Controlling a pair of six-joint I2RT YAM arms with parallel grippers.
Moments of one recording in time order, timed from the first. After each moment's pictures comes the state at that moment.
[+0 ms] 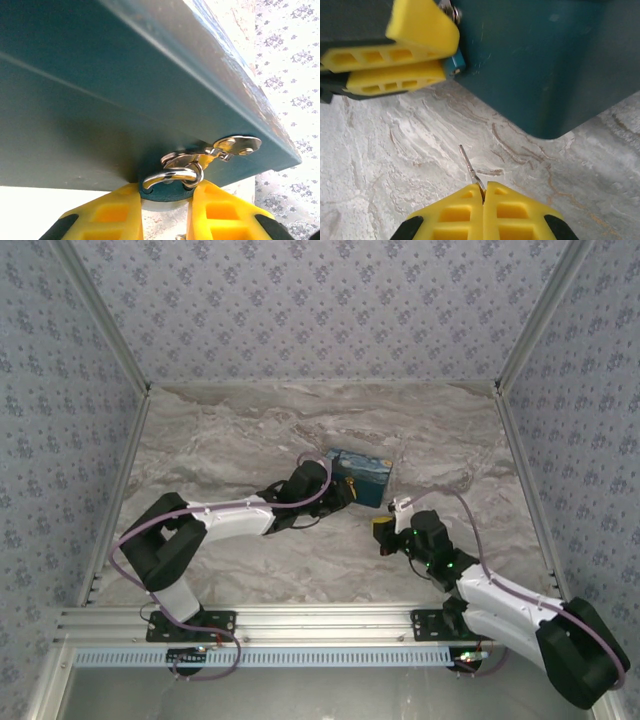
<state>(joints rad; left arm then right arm) -0.88 1.68 0.91 0.19 0.14 -1.15 0.60 0.91 0.15 0.27 -0.13 0.29</state>
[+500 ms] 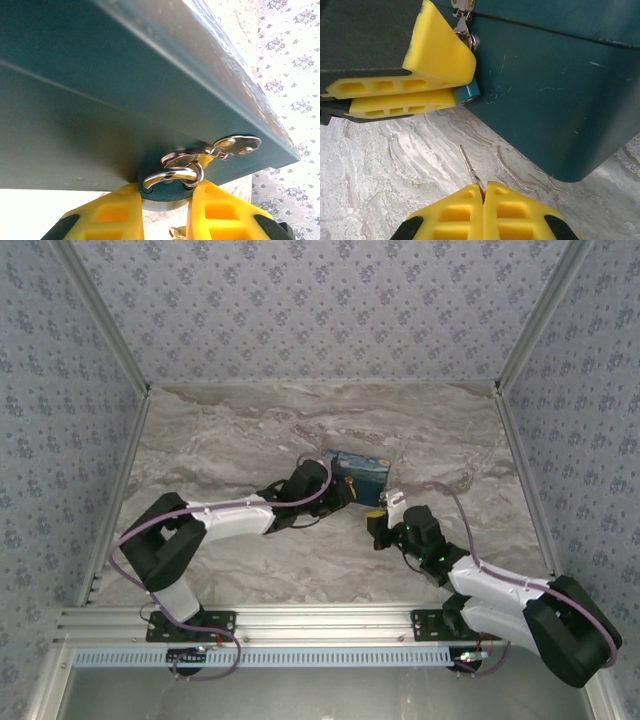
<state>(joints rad) -0.88 1.68 0.92 0.17 0.14 -1.18 0.63 1.02 0.19 0.39 -0.09 0.25</state>
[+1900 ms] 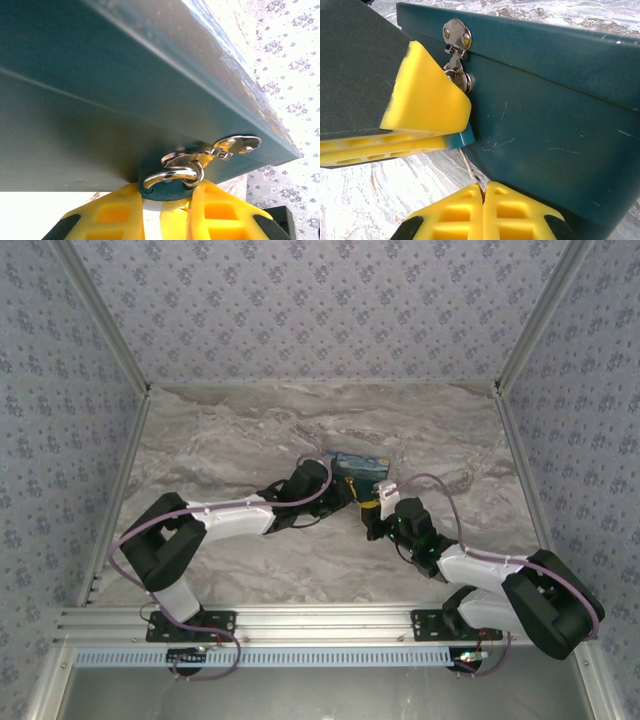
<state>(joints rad) -0.89 1.68 0.92 0.18 0.15 -1.21 0.64 1.19 0.25 0.52 -0.04 0.23</state>
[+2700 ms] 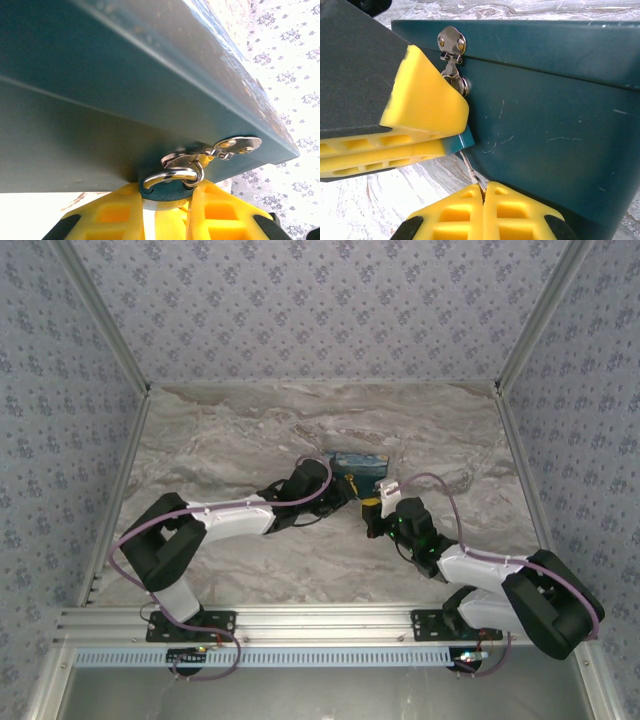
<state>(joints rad) -0.89 1.68 0.92 0.21 0.14 -1.29 0.64 1.19 0.25 0.56 -0.01 0.23</state>
